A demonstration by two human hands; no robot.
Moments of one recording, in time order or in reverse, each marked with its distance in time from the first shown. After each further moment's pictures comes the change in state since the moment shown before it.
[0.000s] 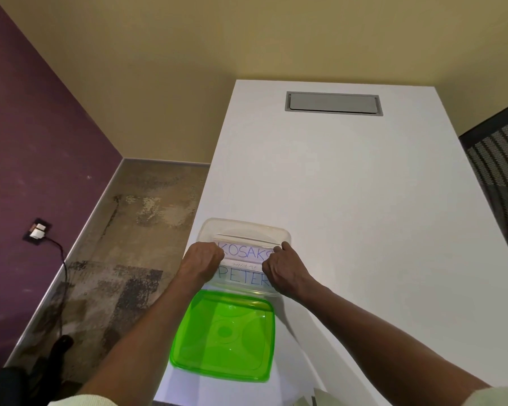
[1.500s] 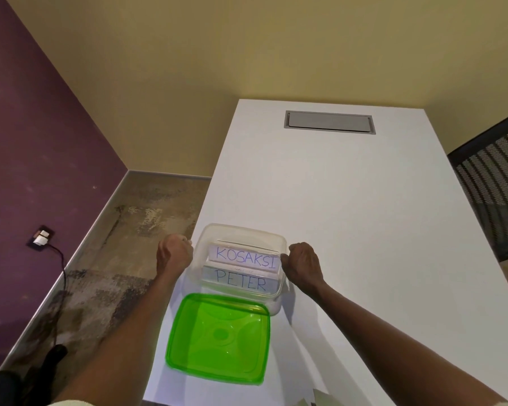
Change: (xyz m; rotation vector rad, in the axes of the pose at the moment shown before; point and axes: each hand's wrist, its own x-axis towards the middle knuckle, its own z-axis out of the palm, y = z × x) left_hand -0.015 -0.039 0.009 -0.879 0.329 -0.698; right_hand -0.024 0.023 -0.003 0.660 0.058 0.753
